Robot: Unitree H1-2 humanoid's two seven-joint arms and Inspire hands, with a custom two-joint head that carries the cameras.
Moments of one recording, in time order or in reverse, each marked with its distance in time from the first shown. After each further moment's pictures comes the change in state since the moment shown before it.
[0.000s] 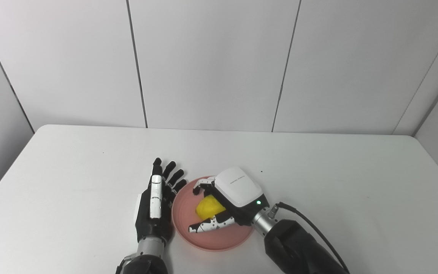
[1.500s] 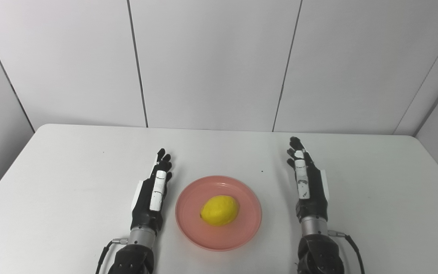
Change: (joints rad) left arm -0.082 0.150 -0.050 0.040 0.246 -0.025 -0.067; right arm 0.181 0.311 -0.612 -0.080 0.983 0.087 -0.142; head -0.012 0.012
